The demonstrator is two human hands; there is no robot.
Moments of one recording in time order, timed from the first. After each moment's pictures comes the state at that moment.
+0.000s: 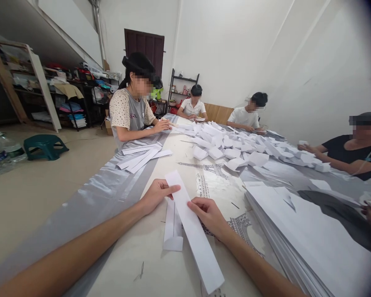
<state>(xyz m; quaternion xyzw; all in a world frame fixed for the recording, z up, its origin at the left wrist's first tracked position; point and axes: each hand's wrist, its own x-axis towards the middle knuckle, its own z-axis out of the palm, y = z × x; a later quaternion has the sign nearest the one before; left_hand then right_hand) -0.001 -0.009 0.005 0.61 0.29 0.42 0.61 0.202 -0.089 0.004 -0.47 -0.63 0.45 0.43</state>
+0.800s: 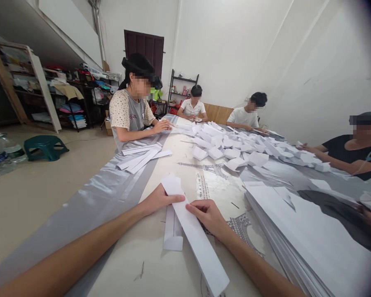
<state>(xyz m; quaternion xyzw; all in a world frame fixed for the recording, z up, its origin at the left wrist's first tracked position) -0.001 -0.017 0.009 0.68 0.31 0.37 0.55 0.203 -0.087 0.001 -0.47 -0.65 0.44 0.41</state>
